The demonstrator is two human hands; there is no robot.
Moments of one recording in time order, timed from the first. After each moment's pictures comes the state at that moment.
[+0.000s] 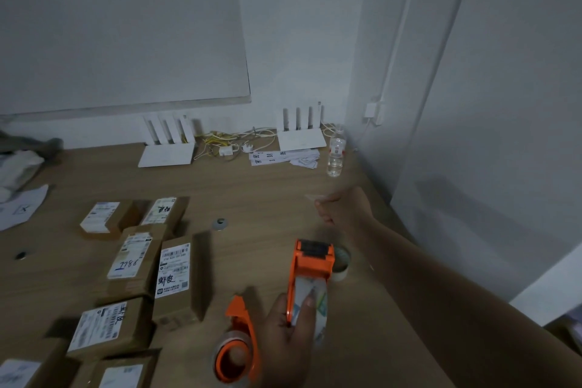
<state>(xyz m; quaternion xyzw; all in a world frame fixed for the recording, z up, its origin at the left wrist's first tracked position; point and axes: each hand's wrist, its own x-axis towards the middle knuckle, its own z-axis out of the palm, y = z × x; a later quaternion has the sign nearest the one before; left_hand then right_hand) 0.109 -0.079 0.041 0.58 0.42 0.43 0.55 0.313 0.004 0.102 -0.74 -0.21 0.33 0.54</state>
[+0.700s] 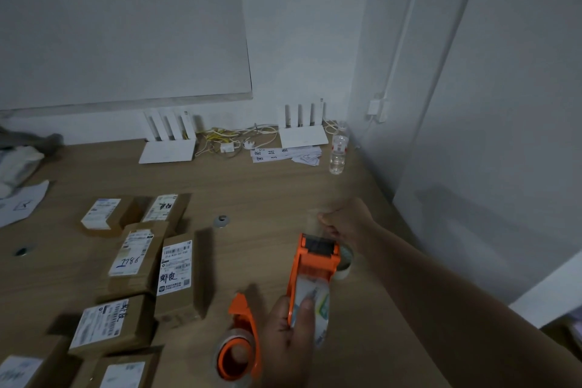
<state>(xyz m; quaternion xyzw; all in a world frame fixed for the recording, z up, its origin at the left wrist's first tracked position) 0.102 -0.080 0.052 0.60 0.41 0.46 0.50 0.315 0.003 0.088 -0.79 -0.21 0.37 0.44</state>
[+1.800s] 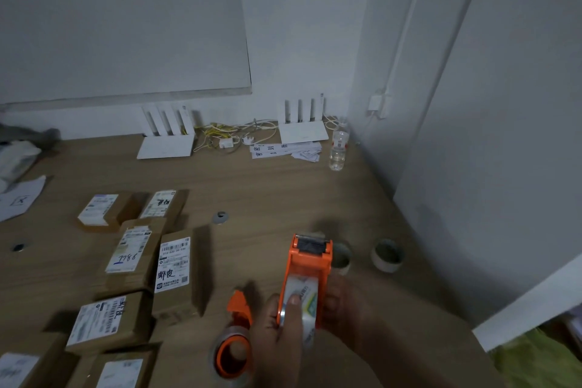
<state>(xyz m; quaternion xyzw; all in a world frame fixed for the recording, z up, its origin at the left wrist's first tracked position) 0.104 -0.070 0.033 0.54 0.47 0.46 0.52 0.245 -0.086 -0.015 -0.60 -0.03 0.59 0.55</state>
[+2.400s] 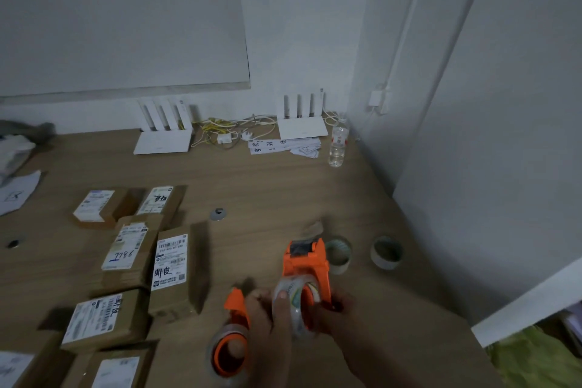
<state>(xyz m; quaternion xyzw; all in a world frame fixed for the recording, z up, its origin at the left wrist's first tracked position) 0.107 -0.042 -0.037 0.55 0.55 0.40 0.48 0.227 -0.104 -0.029 -0.65 -0.19 0.45 0.59</state>
